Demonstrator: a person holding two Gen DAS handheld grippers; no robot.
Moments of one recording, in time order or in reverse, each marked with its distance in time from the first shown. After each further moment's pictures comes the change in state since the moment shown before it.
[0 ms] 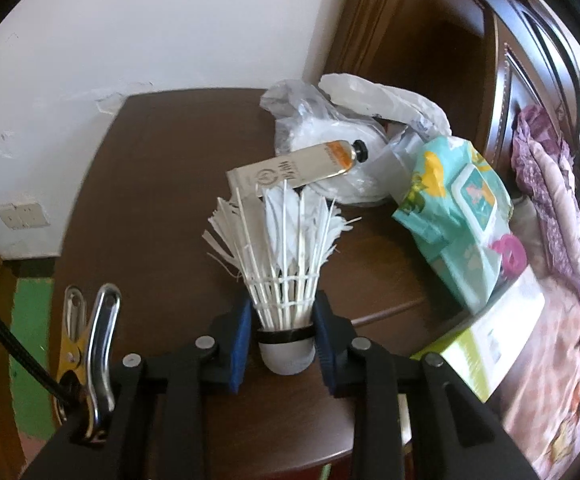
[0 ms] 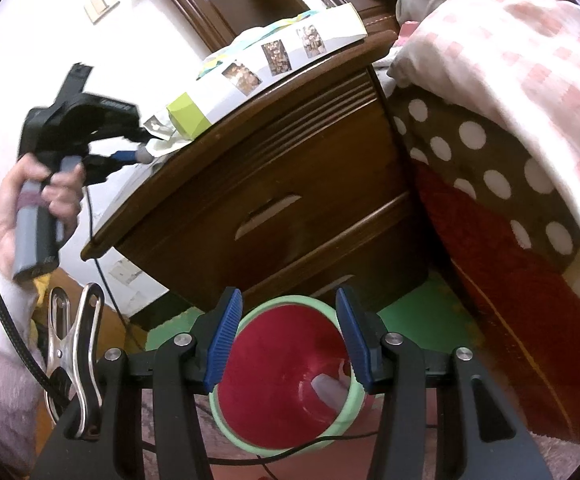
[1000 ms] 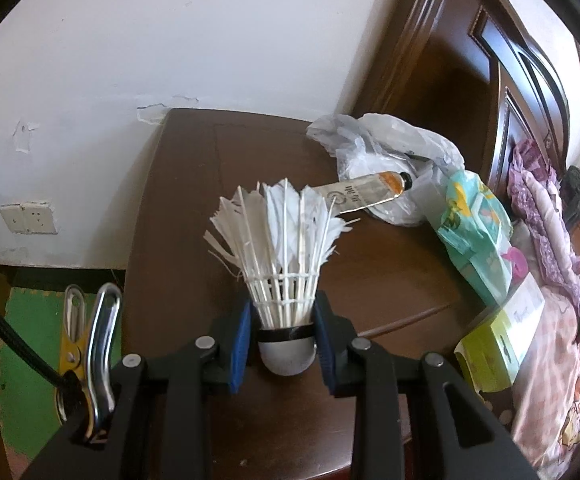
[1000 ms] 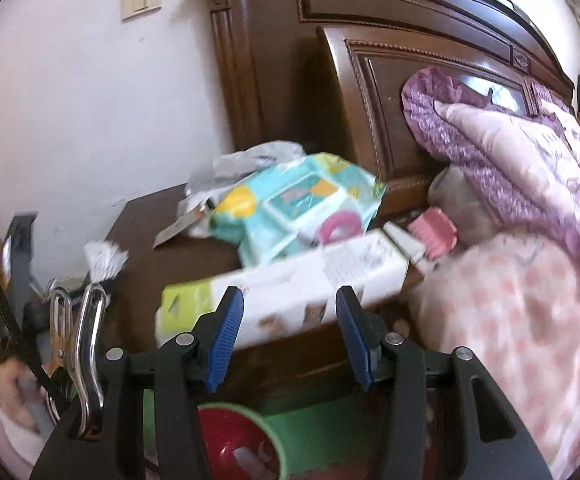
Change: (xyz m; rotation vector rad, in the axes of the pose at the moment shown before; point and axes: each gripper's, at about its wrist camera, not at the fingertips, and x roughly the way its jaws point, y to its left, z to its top) left arm -0.021 0.064 -0.019 -0.037 -0.126 -0.068; right arm -0.015 0.087 0.179 -0.329 -0.122 -0.238
